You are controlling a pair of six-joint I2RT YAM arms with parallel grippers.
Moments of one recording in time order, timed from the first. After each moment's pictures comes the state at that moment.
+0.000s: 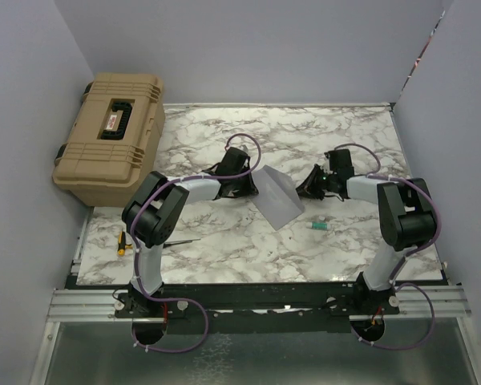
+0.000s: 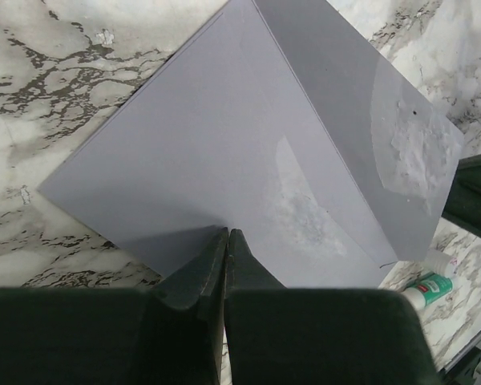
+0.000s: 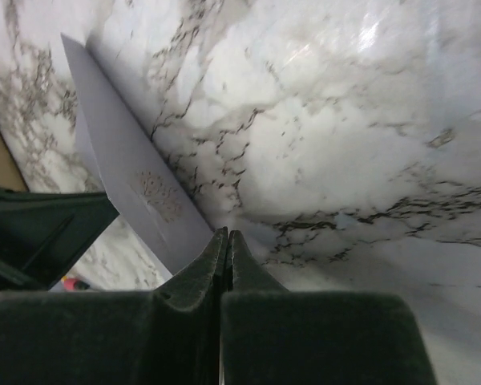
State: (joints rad) left arm -0.60 1.96 1.15 0.03 0.16 -0.72; right arm 0.16 1.78 0.89 0.00 -0.43 0.71
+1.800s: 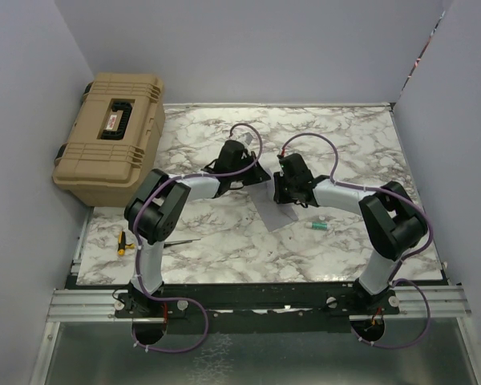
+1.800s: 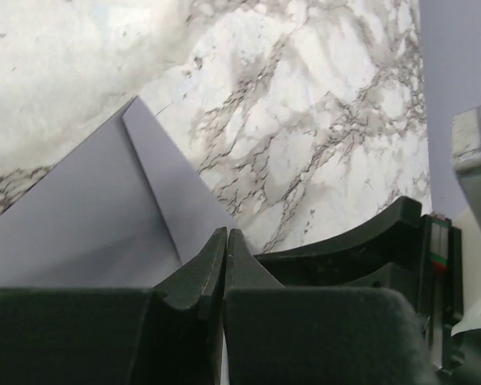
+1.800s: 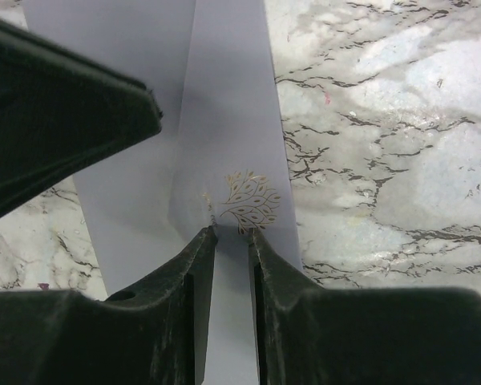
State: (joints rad) left arm -0.57 1.99 1.15 0.31 0.34 -0.76; right arm 0.56 1.77 0.98 -0.10 0.06 0.34
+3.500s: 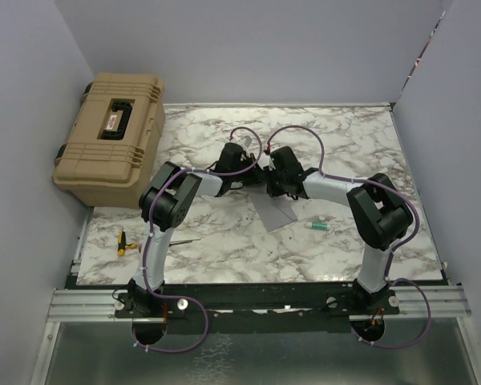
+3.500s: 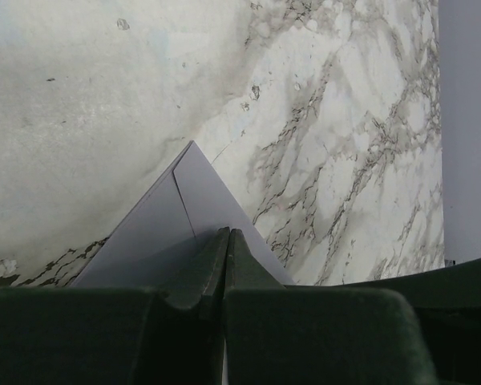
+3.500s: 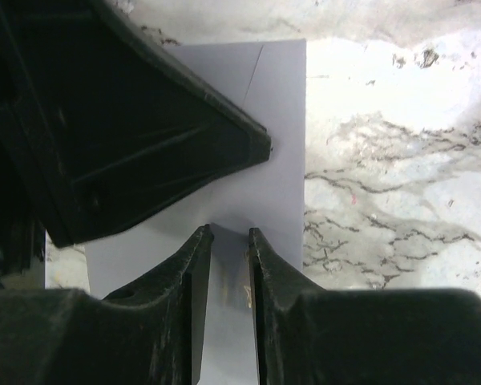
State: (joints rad) left arm -0.52 2.19 1.24 0.45 0.39 -0.77; right arm 0.59 1.89 1.13 -0.11 0.05 0.18
